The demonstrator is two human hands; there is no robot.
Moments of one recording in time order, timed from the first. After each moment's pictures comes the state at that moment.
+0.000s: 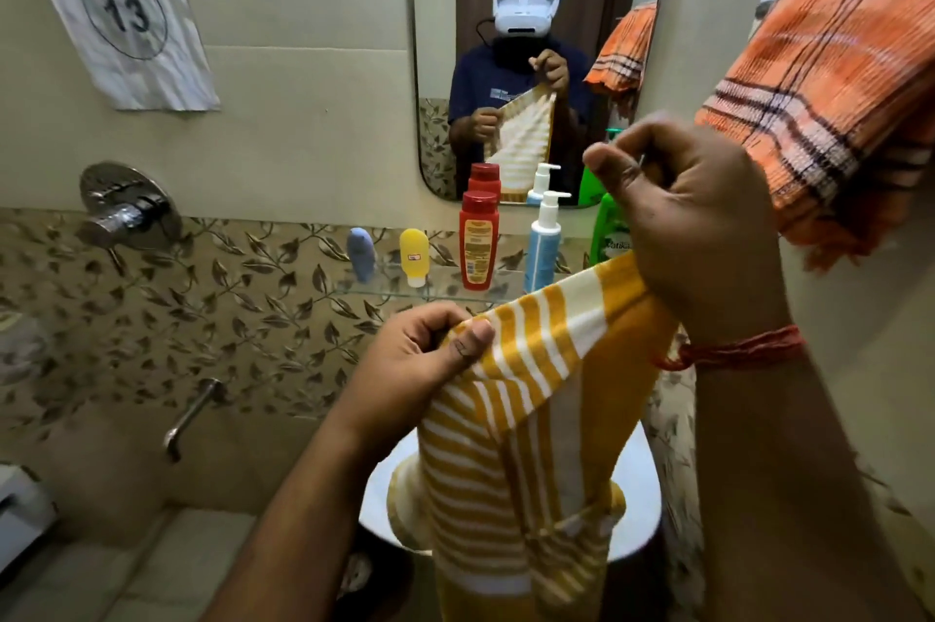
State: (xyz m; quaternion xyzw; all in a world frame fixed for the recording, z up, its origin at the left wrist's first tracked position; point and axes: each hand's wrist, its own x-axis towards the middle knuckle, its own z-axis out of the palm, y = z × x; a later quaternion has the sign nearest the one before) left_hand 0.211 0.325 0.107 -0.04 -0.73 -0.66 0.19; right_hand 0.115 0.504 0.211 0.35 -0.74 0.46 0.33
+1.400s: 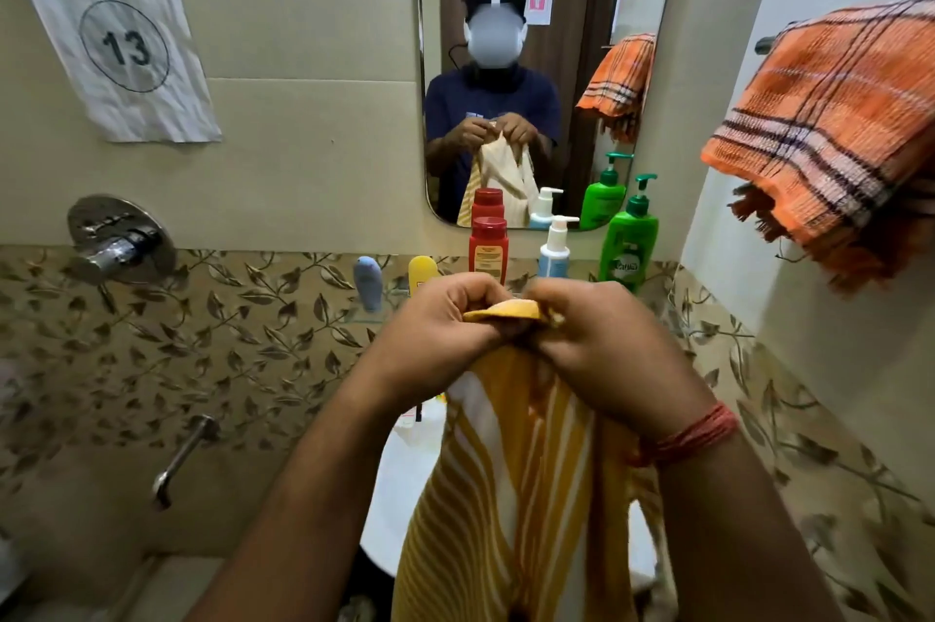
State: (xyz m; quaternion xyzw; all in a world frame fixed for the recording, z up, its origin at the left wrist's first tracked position) left_hand 0.184 0.282 0.148 -0.11 -0.84 -0.51 0.16; right_hand 0.135 0.455 0.165 0.37 -0.88 0.26 0.12
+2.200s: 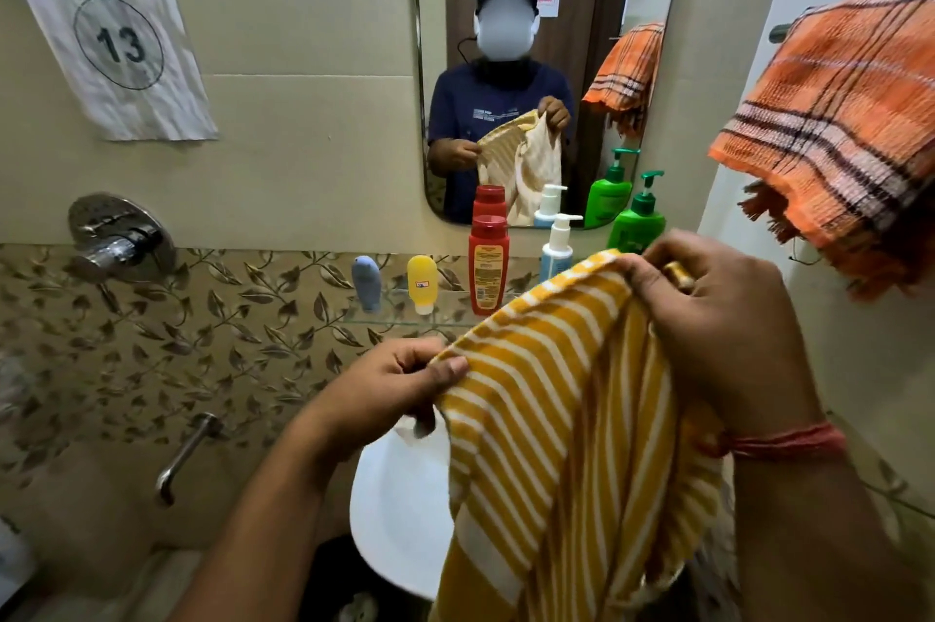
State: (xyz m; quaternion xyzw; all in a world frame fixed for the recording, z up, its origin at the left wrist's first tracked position) left_hand 0.187 0.243 0.101 -0.05 -0.80 -0.59 0.03; right_hand 0.101 0.505 0.169 0.24 -0.85 0.36 0.30
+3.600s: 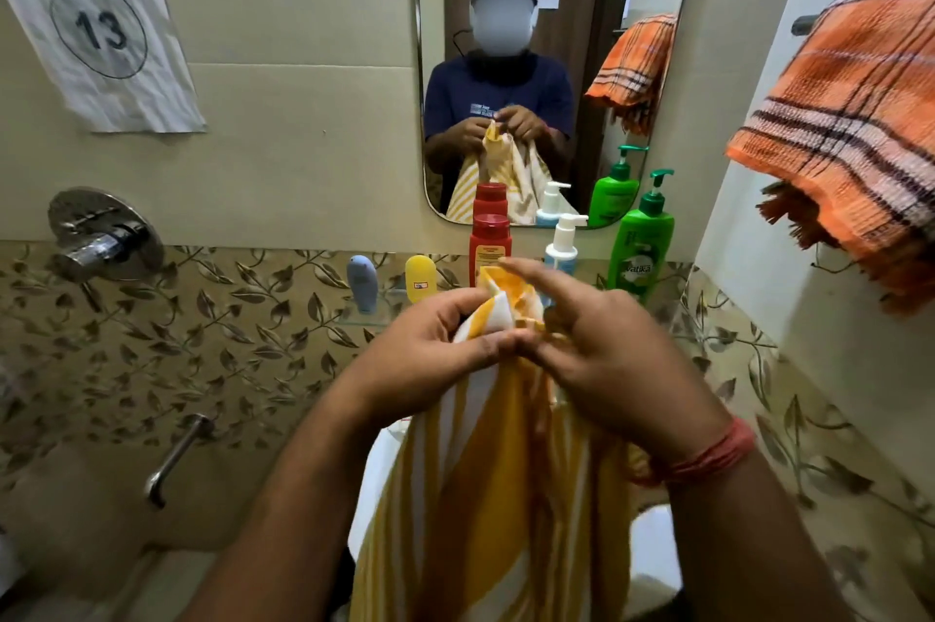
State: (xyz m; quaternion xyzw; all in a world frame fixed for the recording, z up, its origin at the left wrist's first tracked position) left_hand 0.162 0.265 0.137 -0.12 -0.81 -0.57 0.08; right_hand 0.103 0.451 0.154 0.41 -0.85 0.31 0.11
